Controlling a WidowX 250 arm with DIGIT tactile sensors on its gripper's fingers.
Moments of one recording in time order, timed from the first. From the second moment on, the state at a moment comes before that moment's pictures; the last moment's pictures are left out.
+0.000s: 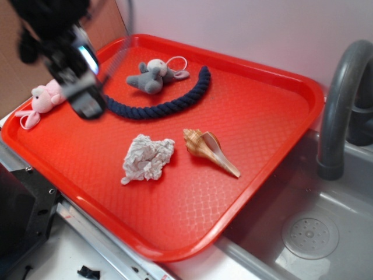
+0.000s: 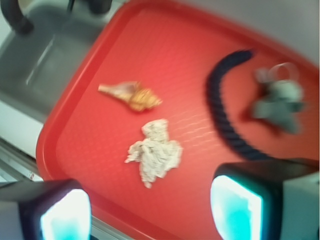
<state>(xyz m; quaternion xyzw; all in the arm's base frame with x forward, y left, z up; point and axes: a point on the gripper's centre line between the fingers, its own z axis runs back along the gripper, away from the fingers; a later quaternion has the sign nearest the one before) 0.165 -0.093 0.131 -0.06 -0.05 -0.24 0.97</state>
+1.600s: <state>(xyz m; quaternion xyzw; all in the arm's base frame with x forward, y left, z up) 0.175 -0.089 0.021 0.09 0.07 -0.20 0.97</state>
